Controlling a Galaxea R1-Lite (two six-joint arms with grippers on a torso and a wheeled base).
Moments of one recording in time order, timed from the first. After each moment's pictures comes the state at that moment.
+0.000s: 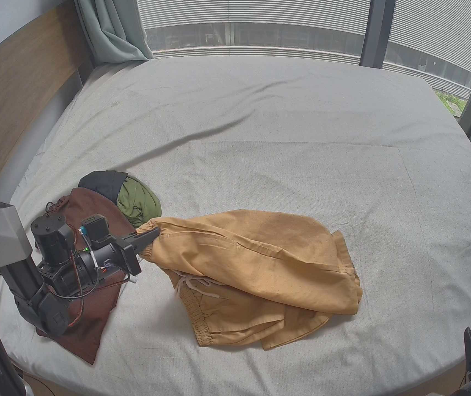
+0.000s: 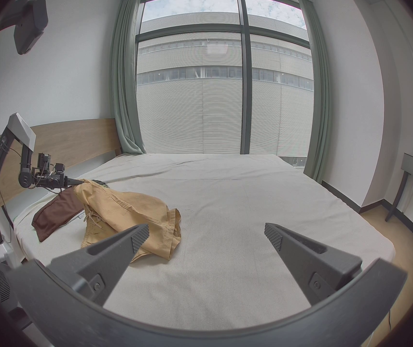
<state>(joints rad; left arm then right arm) -0.19 2.06 -0.41 -1.55 -0.51 -0.19 0.00 0.02 -0.02 0.00 0.01 -0.01</state>
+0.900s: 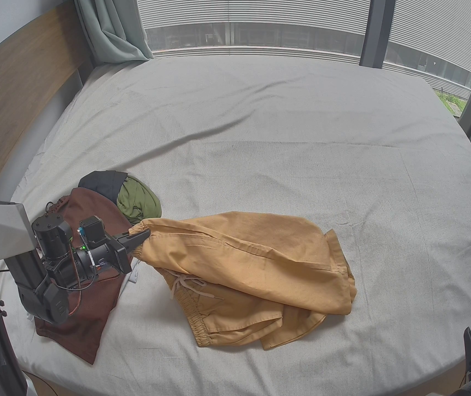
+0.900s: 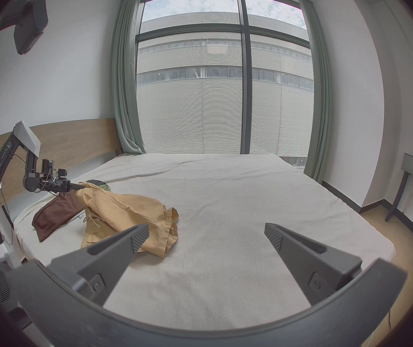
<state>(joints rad) -0.06 2.18 -0.50 -1.55 -0.64 -0.03 0.00 0.02 -0.02 0.00 0.02 -0.01</state>
